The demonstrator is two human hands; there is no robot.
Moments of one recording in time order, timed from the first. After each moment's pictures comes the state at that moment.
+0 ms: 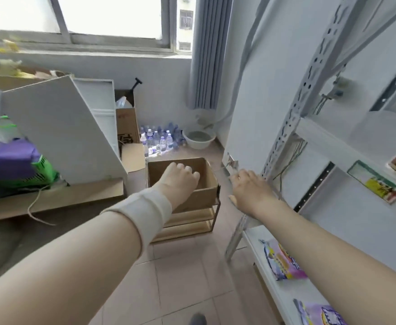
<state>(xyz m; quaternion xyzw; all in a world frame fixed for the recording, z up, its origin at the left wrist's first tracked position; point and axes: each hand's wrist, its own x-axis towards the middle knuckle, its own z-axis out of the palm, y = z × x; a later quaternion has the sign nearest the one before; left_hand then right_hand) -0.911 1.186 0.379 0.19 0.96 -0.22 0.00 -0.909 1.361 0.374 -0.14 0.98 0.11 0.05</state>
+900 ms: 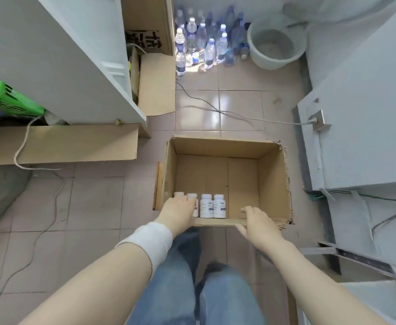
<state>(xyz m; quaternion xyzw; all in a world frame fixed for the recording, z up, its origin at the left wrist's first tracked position) -1.280 1.051 0.051 0.01 0.93 0.09 0.36 -1.317 1.247 0.073 -0.10 0.90 -0.04 0.43</state>
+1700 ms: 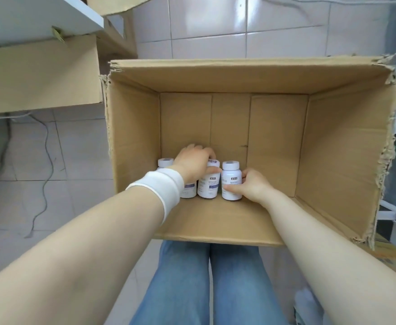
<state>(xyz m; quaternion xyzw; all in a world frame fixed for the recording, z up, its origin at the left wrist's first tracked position) -1.373 1.075 -0.178 -0.07 0.85 0.20 0.49 -1.383 1.244 -0.176 0.12 0.74 -0.24 0.61</state>
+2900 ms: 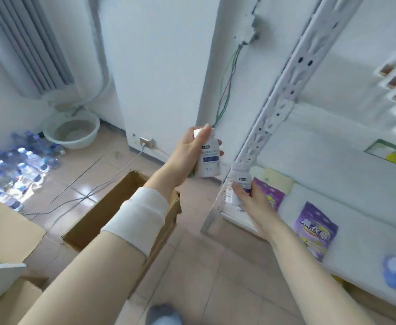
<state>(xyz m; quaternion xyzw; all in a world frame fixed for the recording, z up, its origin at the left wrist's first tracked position) -1.239 1.210 0.377 0.25 0.59 0.67 0.38 -1.083 1.297 0.318 0.40 0.66 -0.62 -0.13</state>
